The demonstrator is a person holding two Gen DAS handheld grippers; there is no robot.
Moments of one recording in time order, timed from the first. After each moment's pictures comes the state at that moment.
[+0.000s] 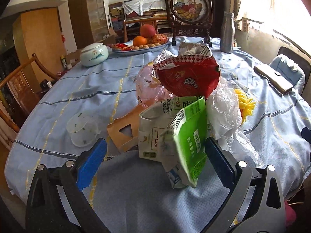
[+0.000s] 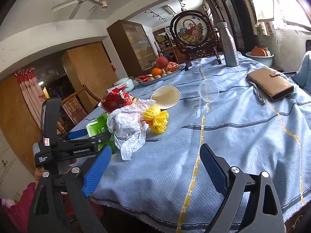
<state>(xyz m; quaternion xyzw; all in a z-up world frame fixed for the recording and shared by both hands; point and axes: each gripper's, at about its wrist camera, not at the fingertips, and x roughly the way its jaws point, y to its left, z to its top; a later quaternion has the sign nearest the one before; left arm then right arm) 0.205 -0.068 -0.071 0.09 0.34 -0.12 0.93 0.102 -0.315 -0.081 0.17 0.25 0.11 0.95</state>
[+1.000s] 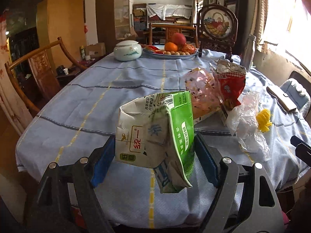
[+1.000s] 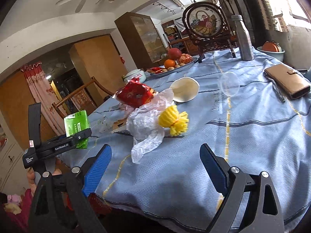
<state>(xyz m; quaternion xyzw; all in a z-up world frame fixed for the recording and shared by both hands) 0.162 0.024 -0.050 0.02 0.32 -0.06 0.94 0.130 -0.275 -0.080 0.15 0.28 0.16 0.93</state>
